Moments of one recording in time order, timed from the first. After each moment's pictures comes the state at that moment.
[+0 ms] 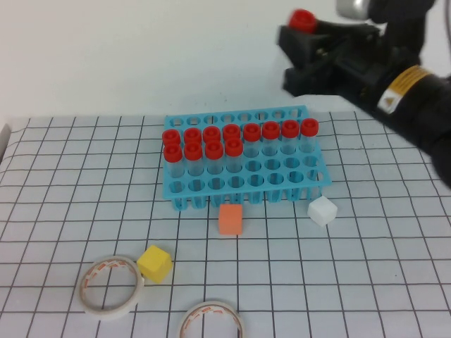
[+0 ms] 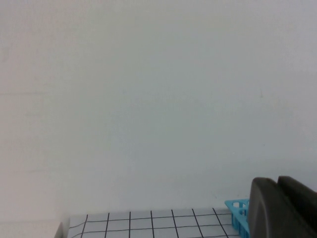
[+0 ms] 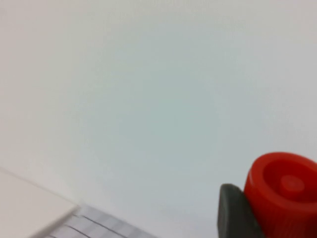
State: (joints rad) right arm 0.51 1.60 -1.11 -0.19 -0.46 0.27; left arm -0.52 -0.01 -0.21 -1.76 -0.42 1.77
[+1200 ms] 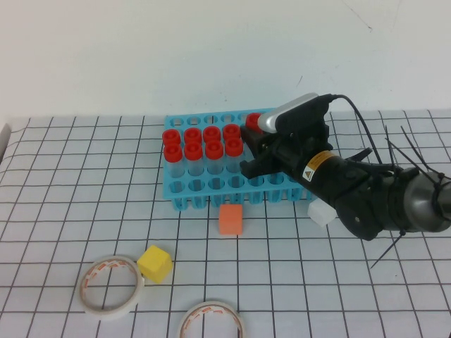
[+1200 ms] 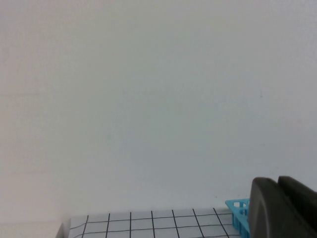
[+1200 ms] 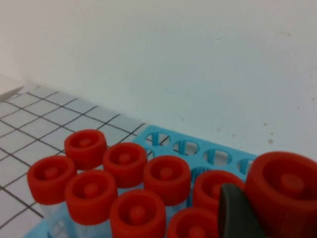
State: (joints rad) right arm 0.52 2.11 -1.22 -0.12 -0.69 0.08; left arm -0.52 -0.01 -0.21 -1.76 -0.42 1.77
